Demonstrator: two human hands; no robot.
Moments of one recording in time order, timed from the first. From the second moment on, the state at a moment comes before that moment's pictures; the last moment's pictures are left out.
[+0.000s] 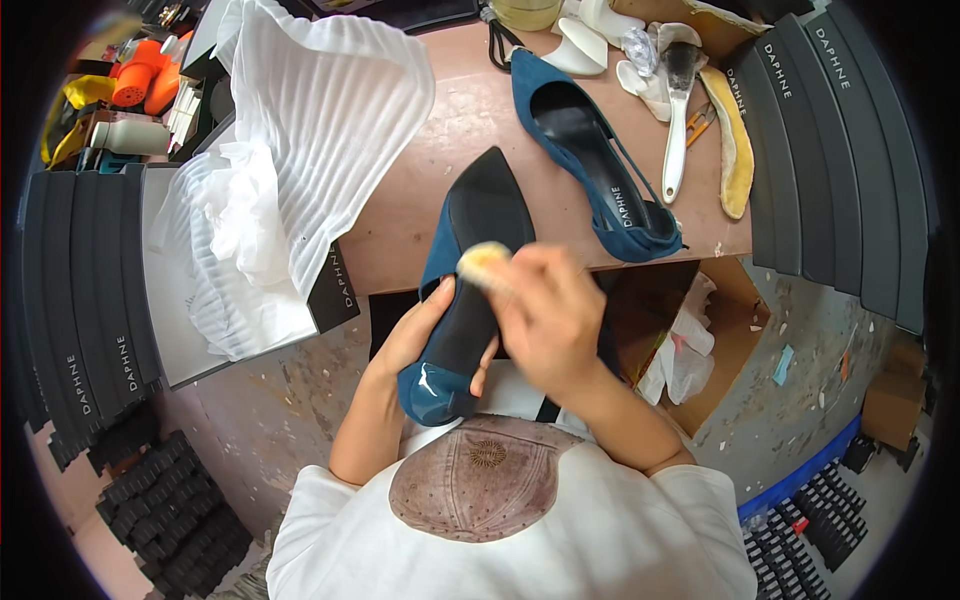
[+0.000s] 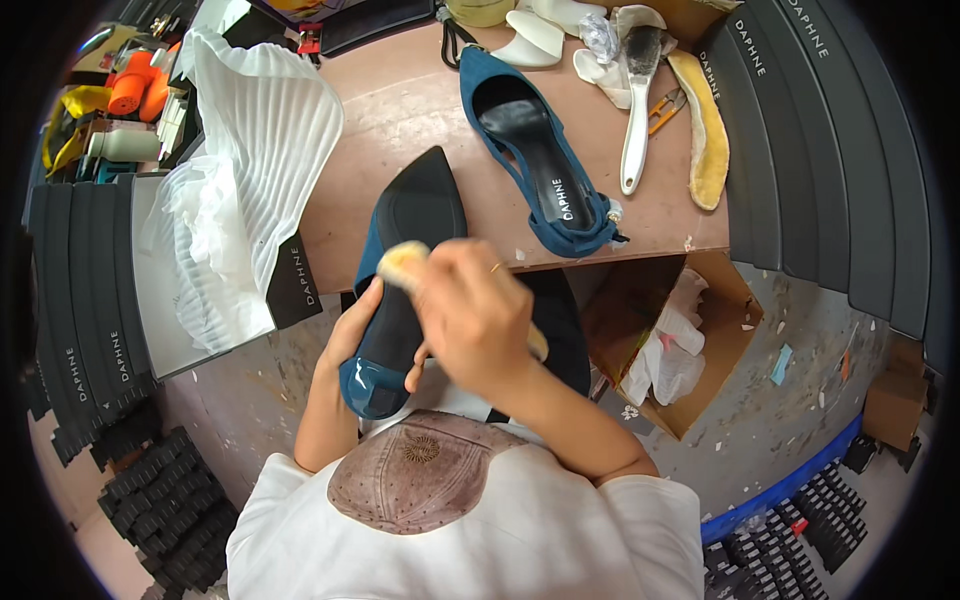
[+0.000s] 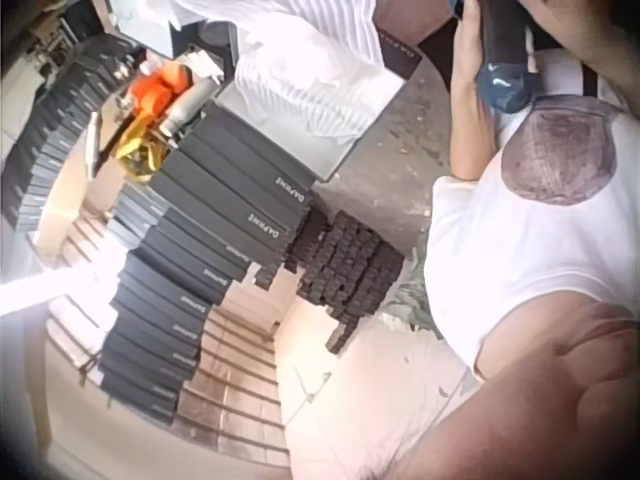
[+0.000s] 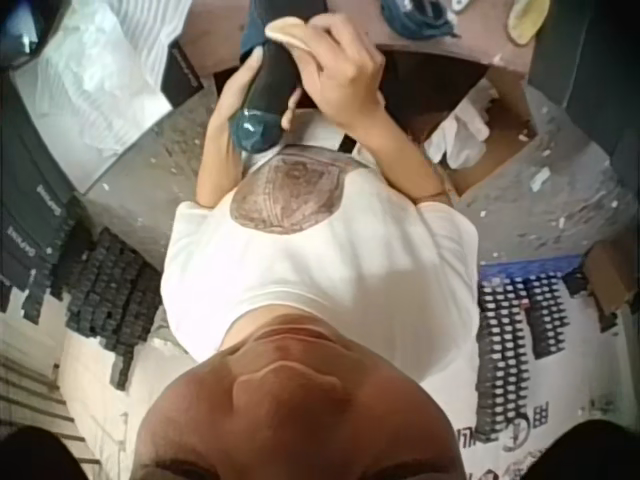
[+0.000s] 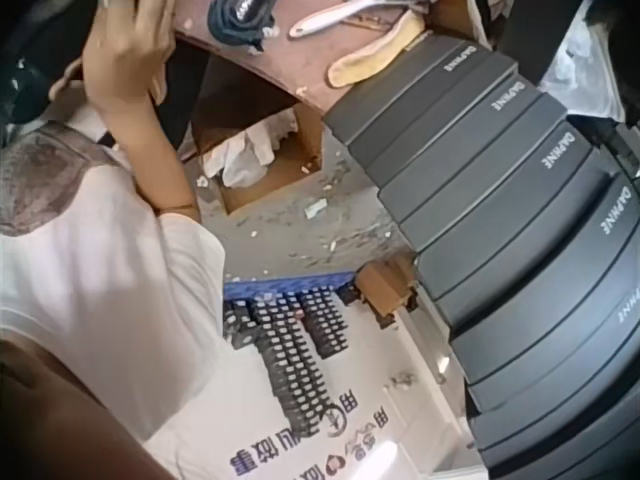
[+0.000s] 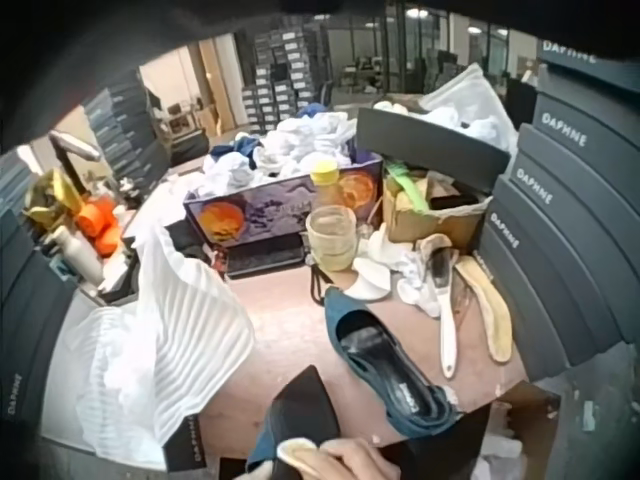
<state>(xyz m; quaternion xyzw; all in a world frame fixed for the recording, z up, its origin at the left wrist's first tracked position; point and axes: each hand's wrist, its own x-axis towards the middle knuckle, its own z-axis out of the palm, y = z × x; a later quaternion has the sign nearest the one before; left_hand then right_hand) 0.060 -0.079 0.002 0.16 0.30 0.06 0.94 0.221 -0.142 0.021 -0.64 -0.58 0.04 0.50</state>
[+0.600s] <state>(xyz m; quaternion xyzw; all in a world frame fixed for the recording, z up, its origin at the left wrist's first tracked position) 0.038 -0.088 0.015 0.27 0.26 0.05 0.93 0.232 -0.139 0.041 -0.56 -0.57 0.12 0.58</state>
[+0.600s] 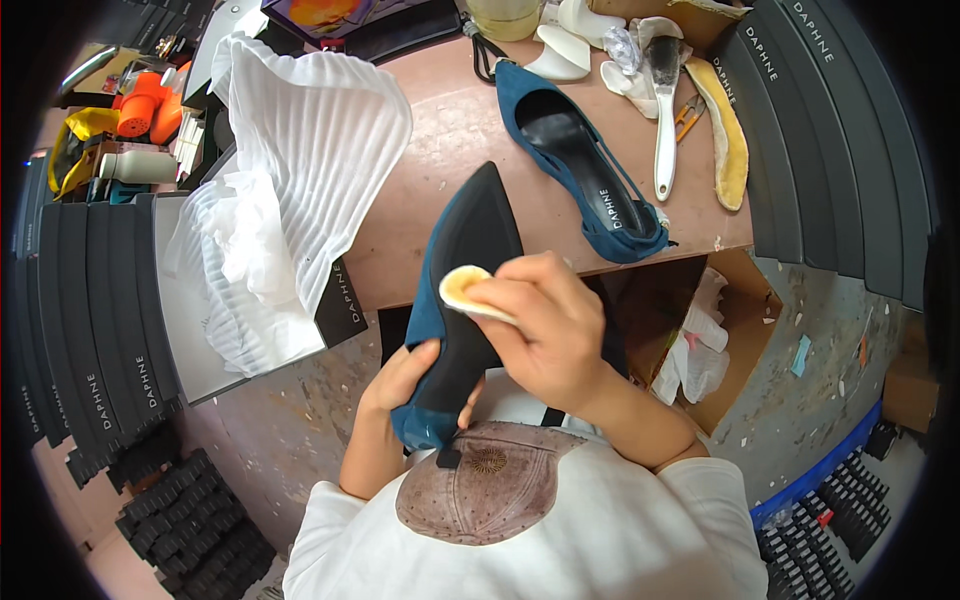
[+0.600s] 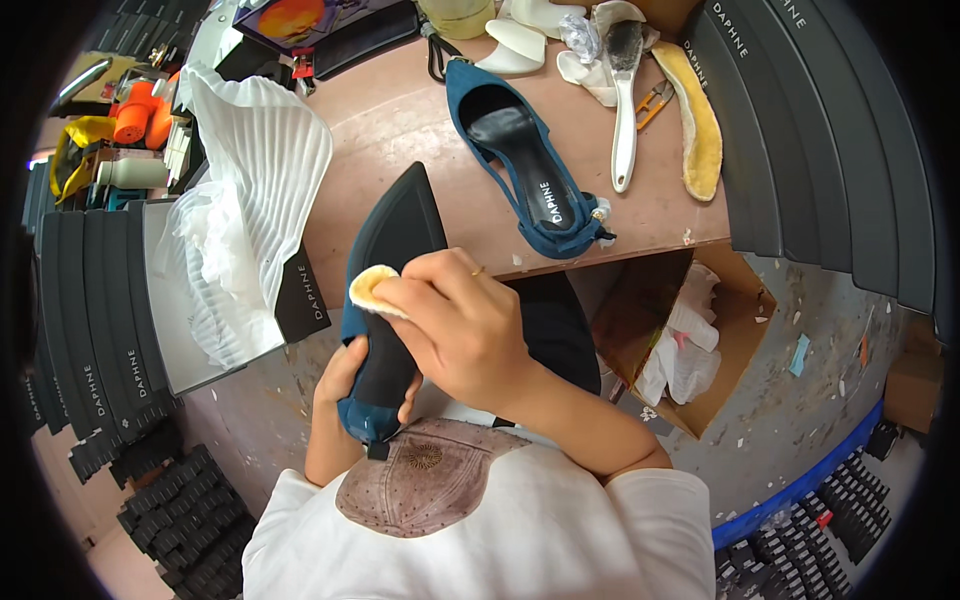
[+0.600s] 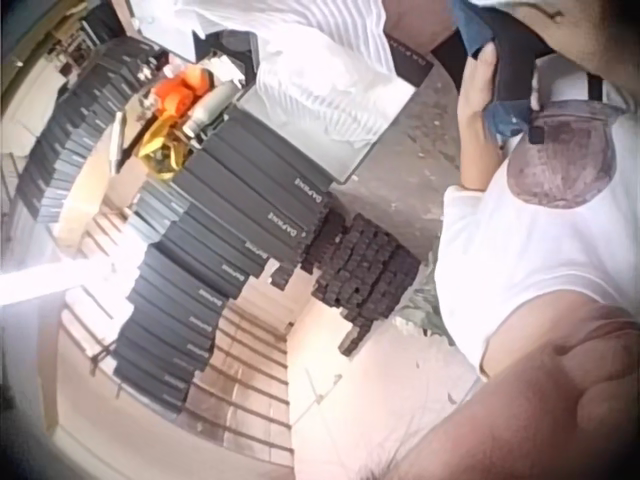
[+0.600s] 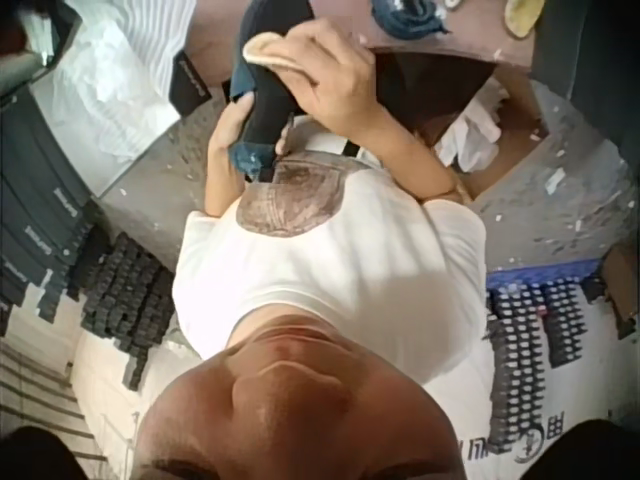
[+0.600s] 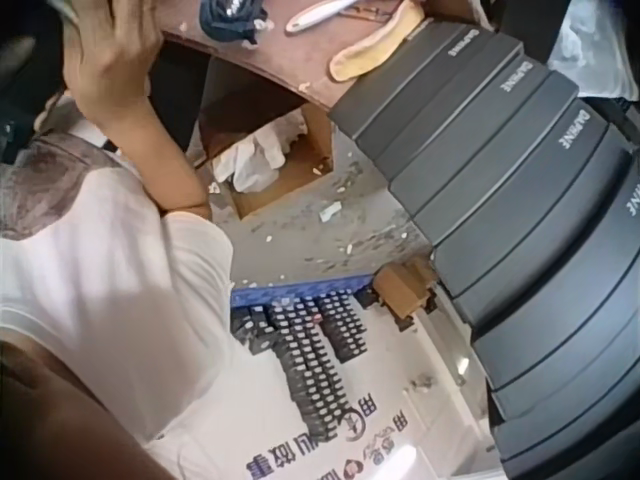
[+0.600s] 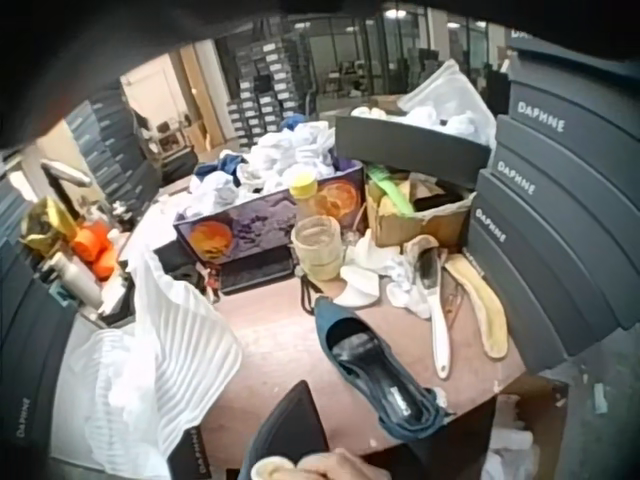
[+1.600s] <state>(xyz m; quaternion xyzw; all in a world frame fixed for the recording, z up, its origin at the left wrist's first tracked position) 0.186 -0.035 0.058 0.83 0.32 0.02 0.45 0.280 -0.187 0.016 -0.44 -0.68 0.34 0.47</state>
